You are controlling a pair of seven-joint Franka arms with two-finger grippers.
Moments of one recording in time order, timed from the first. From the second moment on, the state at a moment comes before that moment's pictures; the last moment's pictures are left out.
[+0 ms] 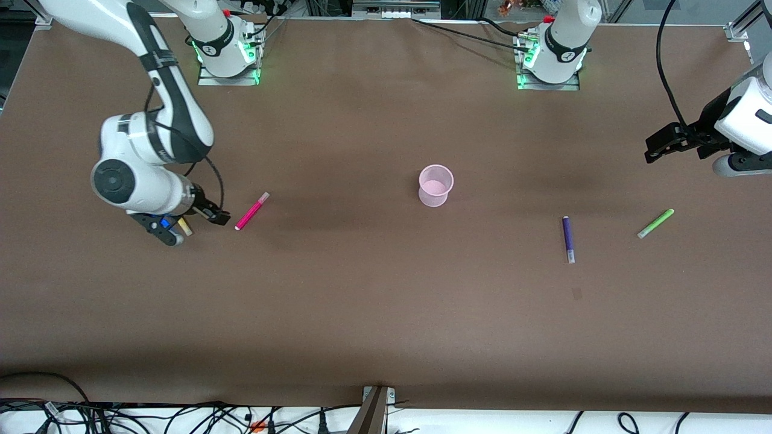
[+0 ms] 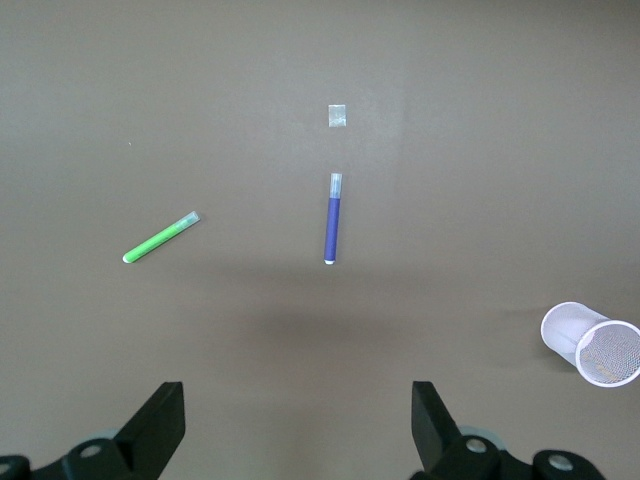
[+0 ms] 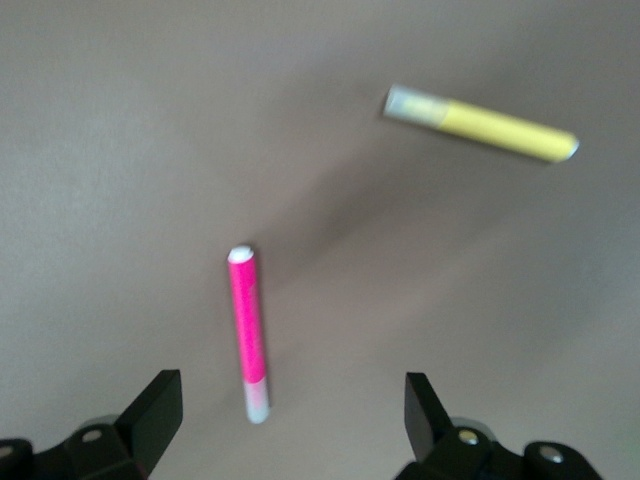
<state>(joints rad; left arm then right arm) -0.11 0.02 0.08 -1.61 0.02 1.57 -0.13 0.13 0.35 0.06 -1.96 0.00 2.10 0.87</state>
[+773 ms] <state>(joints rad) -0.09 0.21 0.05 -1.62 0.02 1.57 -0.07 0.15 0.47 0.05 -2.03 0.00 2.33 0.97</state>
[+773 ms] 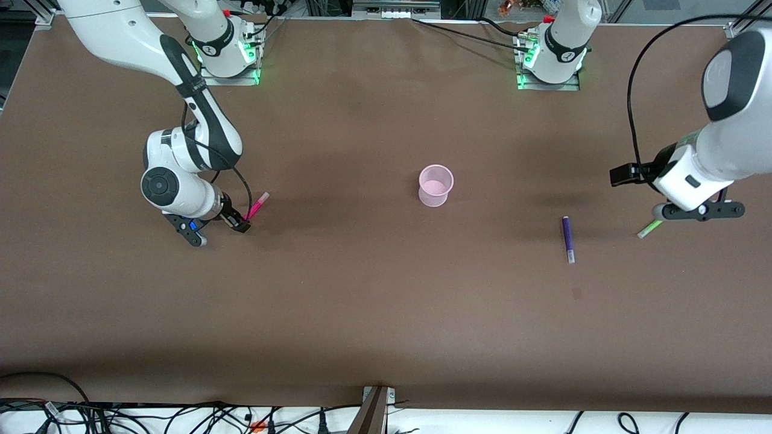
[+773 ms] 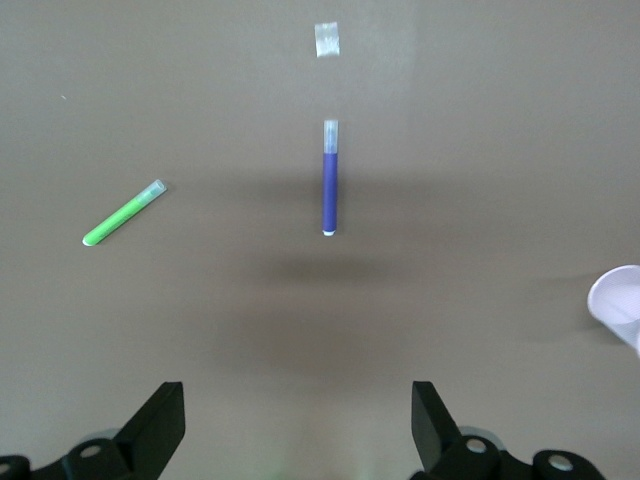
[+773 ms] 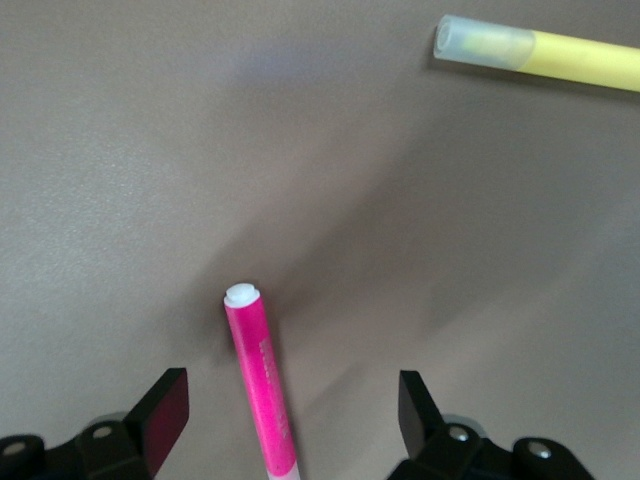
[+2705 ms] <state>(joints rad) -0.07 0.41 0.04 -2.28 0.02 2.69 -0.06 0.25 0.34 0.28 -1.54 -0.05 1.81 1.29</state>
